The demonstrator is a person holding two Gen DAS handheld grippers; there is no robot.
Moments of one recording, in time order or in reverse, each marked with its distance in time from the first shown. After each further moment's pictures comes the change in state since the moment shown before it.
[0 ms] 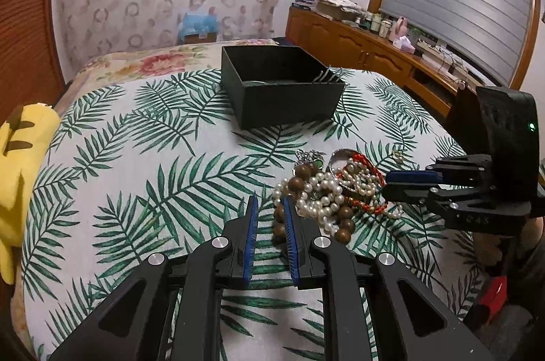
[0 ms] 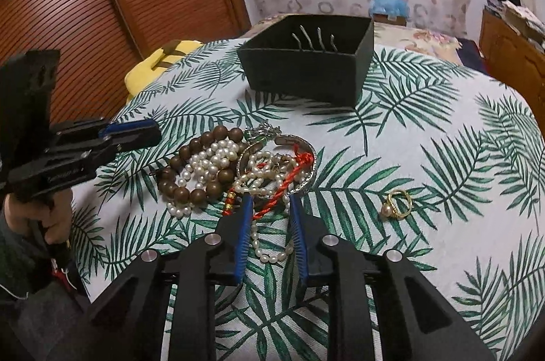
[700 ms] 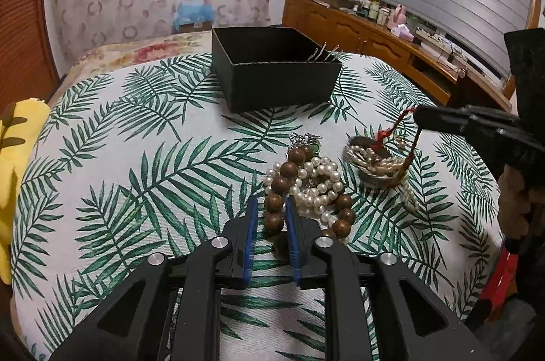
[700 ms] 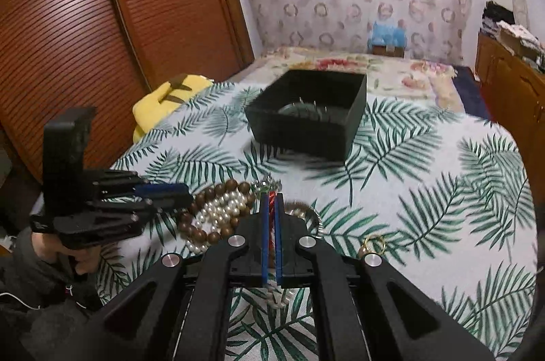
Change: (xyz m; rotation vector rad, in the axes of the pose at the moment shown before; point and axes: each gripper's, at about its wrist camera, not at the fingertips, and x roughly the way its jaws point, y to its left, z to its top) left arm 0.014 -0.005 -0.005 0.007 0.053 -0.014; right arm -0.047 0.003 0.025 -0.030 -0.146 0.010
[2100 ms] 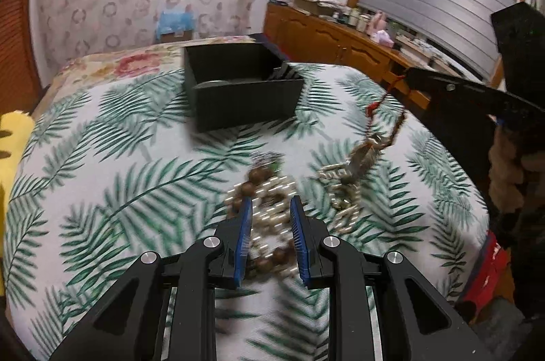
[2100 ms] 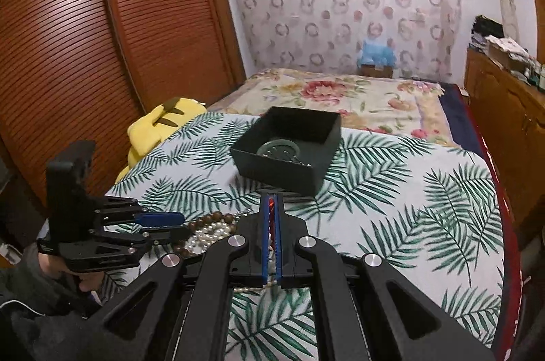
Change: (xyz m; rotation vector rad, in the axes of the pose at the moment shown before) left arm -0.008 -0.022 0.010 0.035 -0.035 -0.090; right arm -0.036 -0.019 0.023 0.008 -0.068 -0.046
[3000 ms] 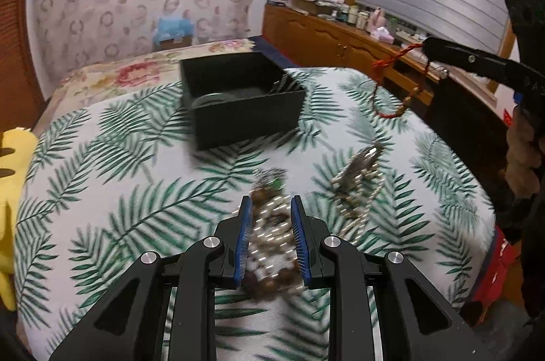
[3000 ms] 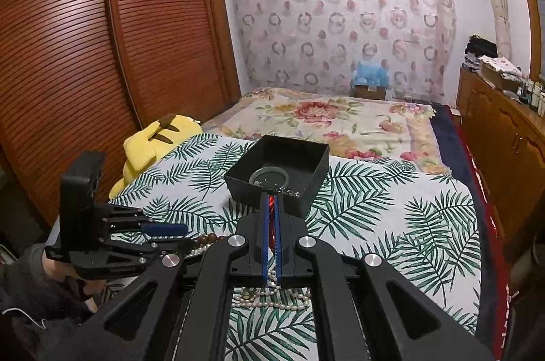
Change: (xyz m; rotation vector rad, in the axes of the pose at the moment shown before) left arm 0.002 0.006 0.011 0.034 0.004 0.052; right arm -0.022 0.002 0.022 -0.040 -0.071 -0.034
